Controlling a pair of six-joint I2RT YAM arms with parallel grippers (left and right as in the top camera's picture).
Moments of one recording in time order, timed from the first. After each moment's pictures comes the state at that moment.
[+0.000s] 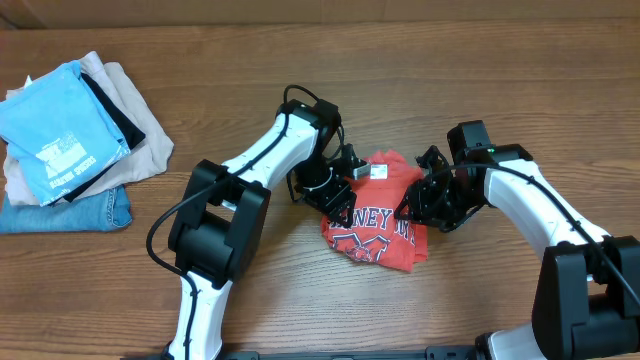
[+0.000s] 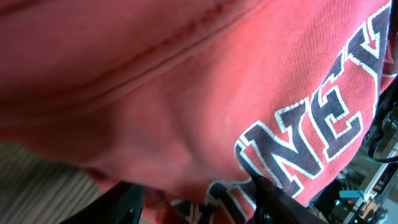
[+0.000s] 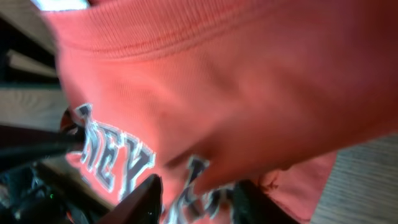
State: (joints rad) left arm -0.51 2.20 1.63 -1.21 0.56 0.33; right arm 0.13 1.67 0.99 -0.88 -0.55 0.15
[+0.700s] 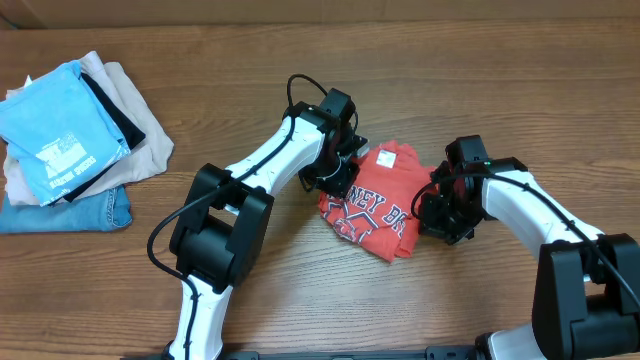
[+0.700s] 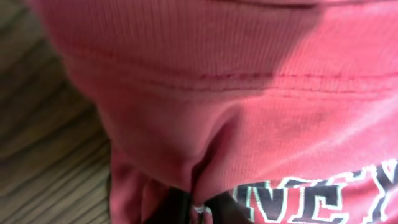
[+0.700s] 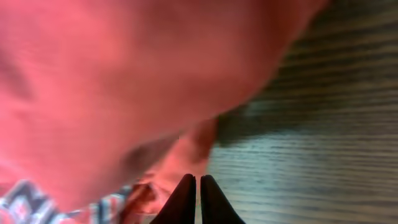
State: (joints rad) left arm -0.53 2.19 1.63 -0.96 0.33 0.02; right arm 0.13 1.67 0.91 -0.84 -0.32 0.28
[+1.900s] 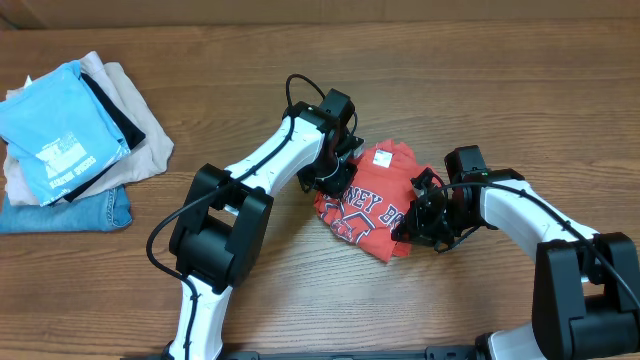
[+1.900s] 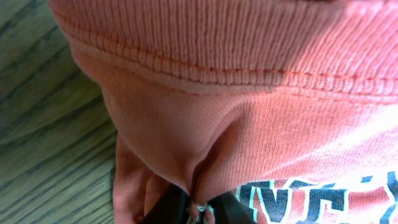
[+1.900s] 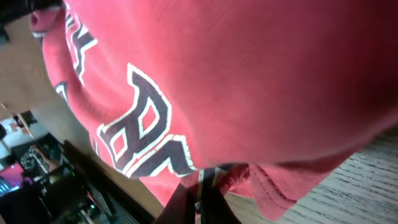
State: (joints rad) left arm -0.53 2.18 1.63 -0.98 0.29 0.00; right arm 0.13 1.67 0.84 -0.76 -0.70 0.16
